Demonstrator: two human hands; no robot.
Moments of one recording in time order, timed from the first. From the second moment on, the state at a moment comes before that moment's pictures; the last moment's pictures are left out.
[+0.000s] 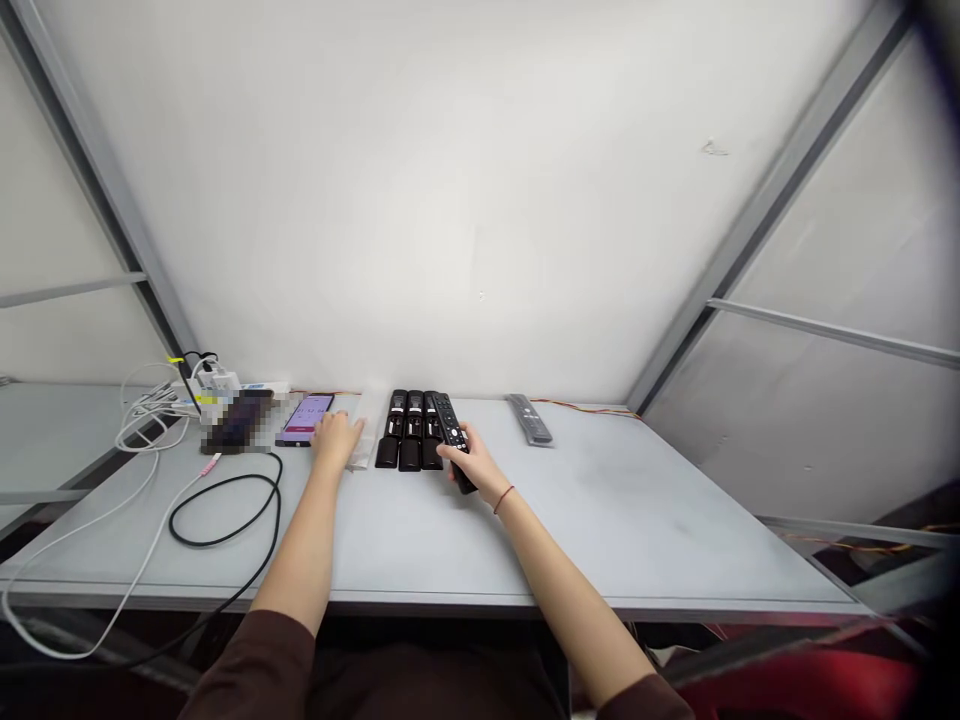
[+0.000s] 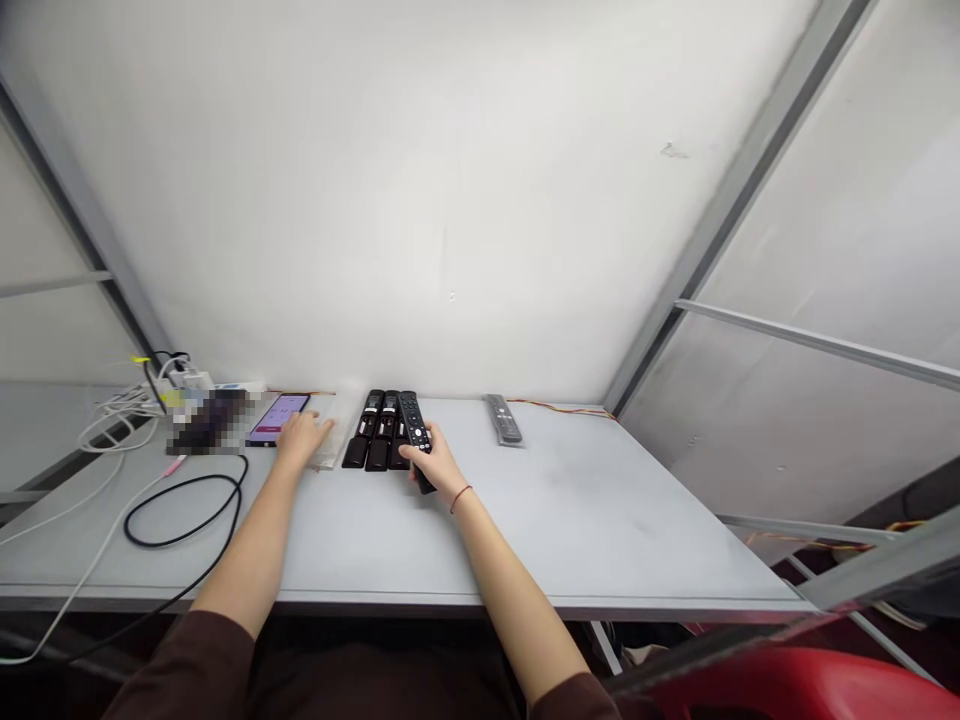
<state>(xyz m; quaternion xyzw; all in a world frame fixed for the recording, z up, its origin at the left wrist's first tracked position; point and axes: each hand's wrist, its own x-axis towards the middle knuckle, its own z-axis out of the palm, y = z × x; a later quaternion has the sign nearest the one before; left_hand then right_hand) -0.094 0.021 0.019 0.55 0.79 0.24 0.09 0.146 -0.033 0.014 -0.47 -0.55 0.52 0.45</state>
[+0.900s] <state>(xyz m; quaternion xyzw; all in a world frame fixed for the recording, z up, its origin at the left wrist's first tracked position) -0.070 0.025 0.021 0.42 0.59 0.56 0.41 0.144 -0.040 0.016 -0.38 -0.80 0.37 0.28</state>
